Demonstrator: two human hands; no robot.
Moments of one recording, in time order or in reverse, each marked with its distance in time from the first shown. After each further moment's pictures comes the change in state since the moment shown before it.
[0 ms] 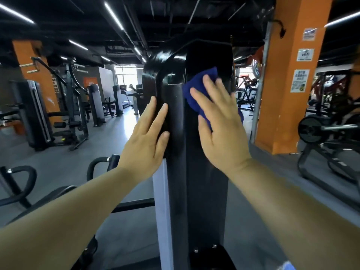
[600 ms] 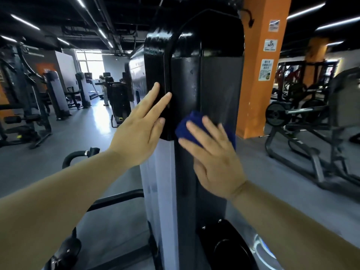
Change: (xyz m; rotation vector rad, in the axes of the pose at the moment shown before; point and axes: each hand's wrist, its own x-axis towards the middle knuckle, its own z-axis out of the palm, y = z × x) left_hand -0.009 -0.035 -0.015 -0.074 -0.083 0.130; right_hand -0.095 -0.028 0.030 -0.274 -0.188 -0.148
